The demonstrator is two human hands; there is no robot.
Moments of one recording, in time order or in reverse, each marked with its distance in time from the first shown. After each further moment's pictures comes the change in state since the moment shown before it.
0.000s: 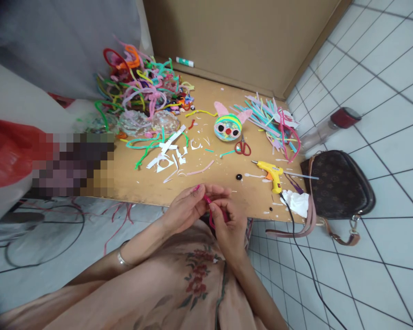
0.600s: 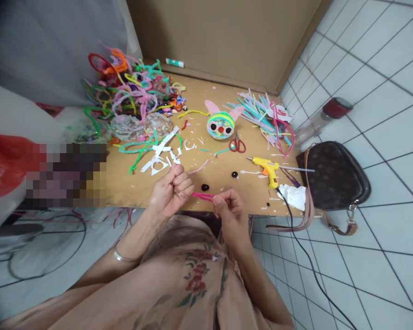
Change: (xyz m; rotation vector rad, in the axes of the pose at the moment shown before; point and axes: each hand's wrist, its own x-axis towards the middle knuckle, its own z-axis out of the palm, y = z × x) left_hand 0.017 0.038 -0.002 -0.242 0.347 0.055; right_hand 0.015 0.006 -0.008 0.427 -0.109 0.078
